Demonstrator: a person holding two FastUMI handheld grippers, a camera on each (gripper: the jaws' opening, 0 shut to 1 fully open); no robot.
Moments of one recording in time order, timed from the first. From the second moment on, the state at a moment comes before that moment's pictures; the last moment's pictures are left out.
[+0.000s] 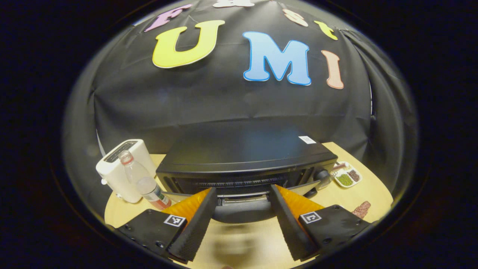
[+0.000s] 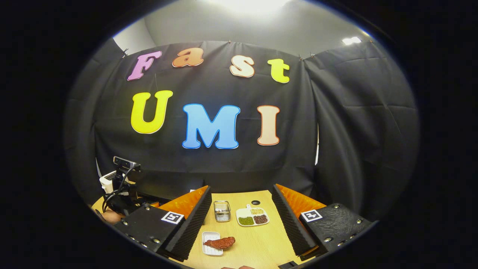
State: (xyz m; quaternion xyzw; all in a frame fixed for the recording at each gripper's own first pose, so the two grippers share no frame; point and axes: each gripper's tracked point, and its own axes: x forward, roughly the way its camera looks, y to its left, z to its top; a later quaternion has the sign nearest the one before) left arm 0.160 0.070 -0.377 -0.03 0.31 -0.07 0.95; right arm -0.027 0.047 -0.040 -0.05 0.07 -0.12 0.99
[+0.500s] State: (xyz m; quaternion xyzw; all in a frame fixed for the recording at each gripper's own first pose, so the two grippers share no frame) left arm 0.114 0.069 -0.392 -0.02 0.33 -0.07 0.94; right arm 0.009 0.058 -0.035 -0.04 0.07 -0.06 0.99
